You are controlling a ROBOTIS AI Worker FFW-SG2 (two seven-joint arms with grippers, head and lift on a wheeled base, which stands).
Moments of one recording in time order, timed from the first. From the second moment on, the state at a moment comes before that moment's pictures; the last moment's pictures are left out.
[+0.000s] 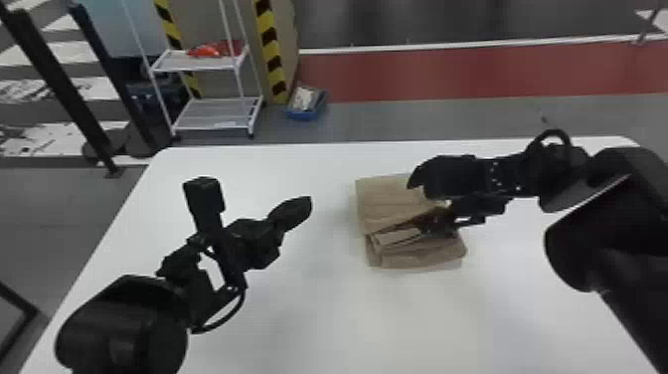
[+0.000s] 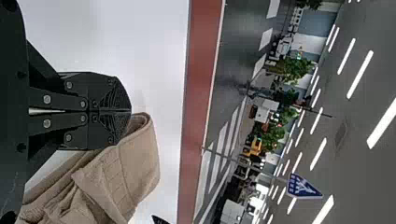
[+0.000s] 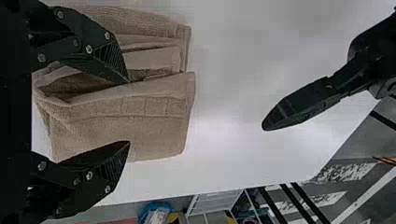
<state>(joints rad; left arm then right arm) 0.09 0.33 -0.07 -1.81 0.53 0.44 -0.26 -0.37 -0.27 0.40 -1.60 0.78 0.10 1.16</state>
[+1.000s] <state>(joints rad) 0.10 0.33 -0.07 -1.81 0.53 0.45 -0.26 -0.39 -0.26 0.40 -1.51 0.85 0.10 1.17</state>
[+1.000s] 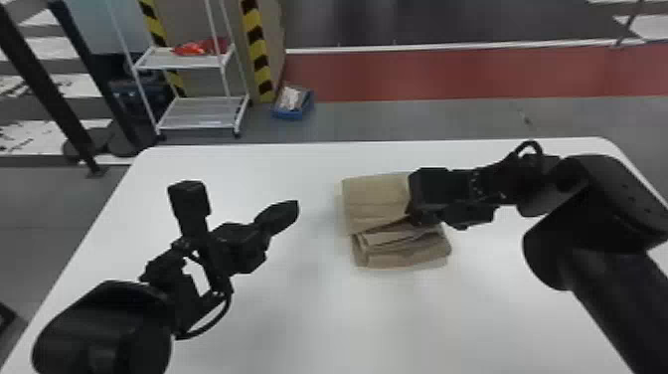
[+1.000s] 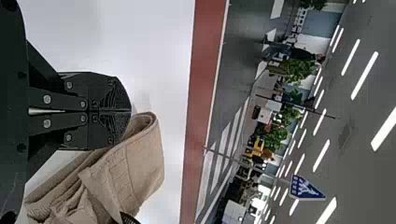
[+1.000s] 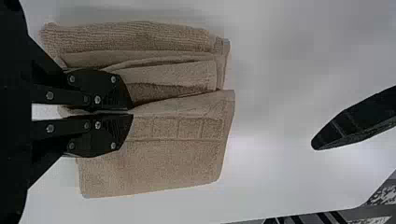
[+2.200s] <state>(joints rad) 0.09 0.32 -0.08 -1.80 0.53 0.45 -0.25 -0.31 -0.25 0.30 -1.51 0.81 0.07 1.17</state>
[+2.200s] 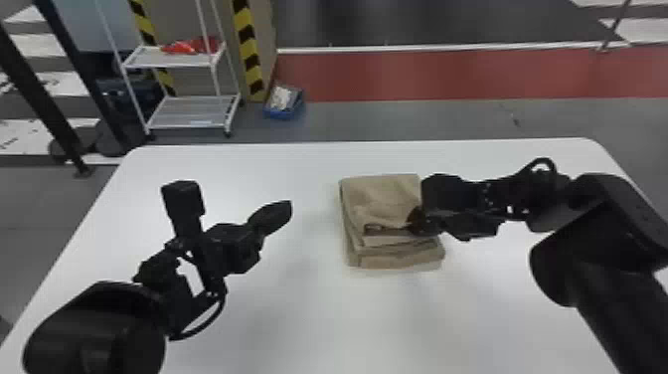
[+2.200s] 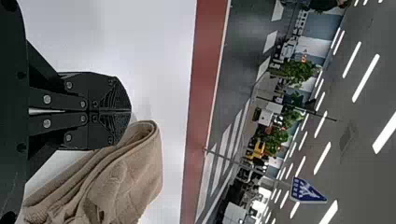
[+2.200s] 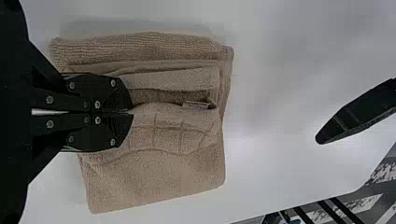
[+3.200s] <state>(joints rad) 0.08 0.32 -0.08 -1.80 0.53 0.46 -0.23 -0.25 -0.24 0.05 -1.64 0.46 0.11 1.16</state>
